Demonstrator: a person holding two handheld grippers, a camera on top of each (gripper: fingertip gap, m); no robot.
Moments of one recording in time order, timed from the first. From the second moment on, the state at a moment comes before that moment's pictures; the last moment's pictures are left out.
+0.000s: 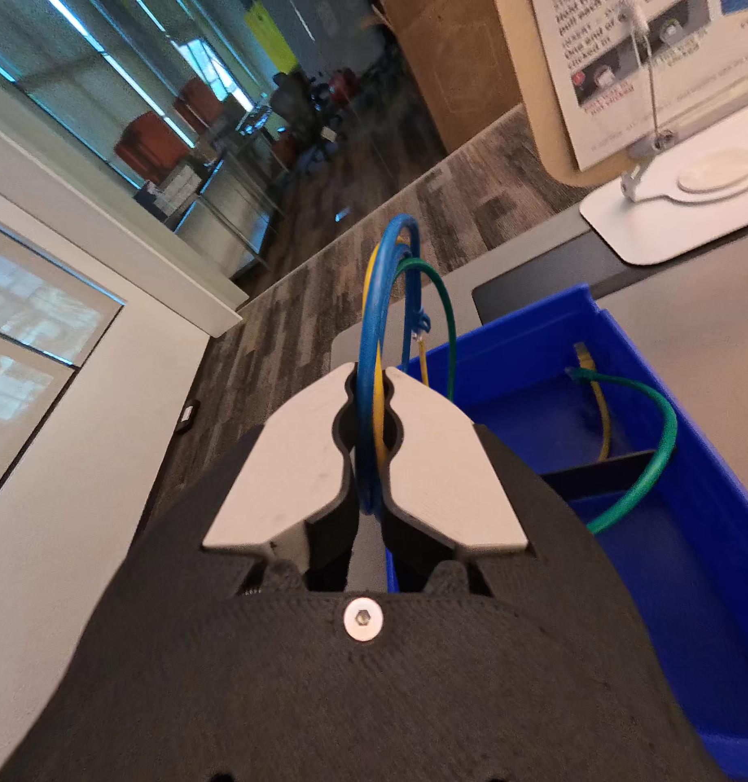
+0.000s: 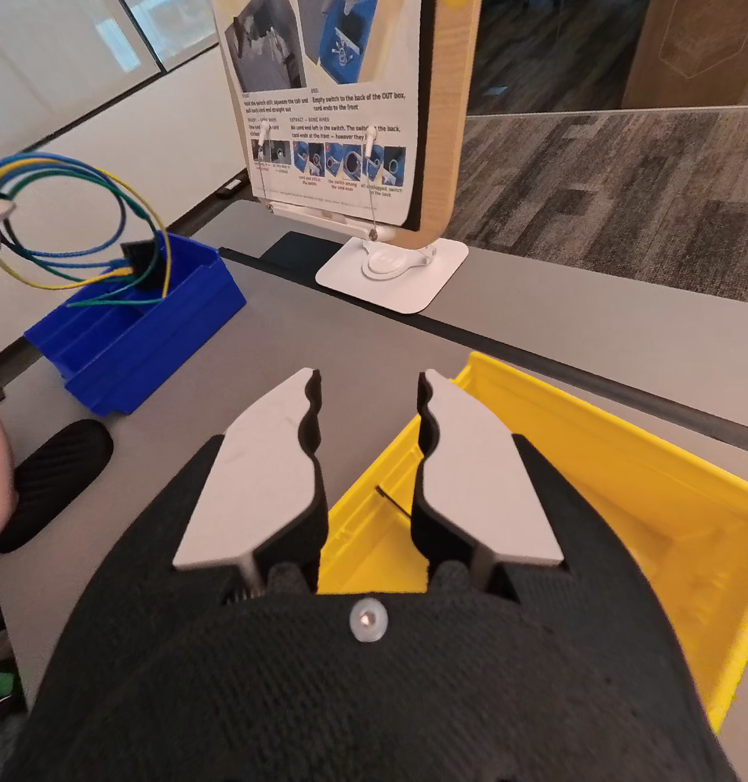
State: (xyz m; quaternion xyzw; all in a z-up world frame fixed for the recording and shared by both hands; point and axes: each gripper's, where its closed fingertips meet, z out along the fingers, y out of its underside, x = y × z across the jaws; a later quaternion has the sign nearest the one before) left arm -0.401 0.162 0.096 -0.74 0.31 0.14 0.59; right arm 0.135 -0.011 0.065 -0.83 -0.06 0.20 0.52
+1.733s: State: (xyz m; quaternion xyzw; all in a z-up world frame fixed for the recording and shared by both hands) left arm -0.050 0.007 0.033 -0.61 0.60 0.14 0.50; right arm 0.270 -0.147 -0.061 -0.95 0.08 0.04 0.29
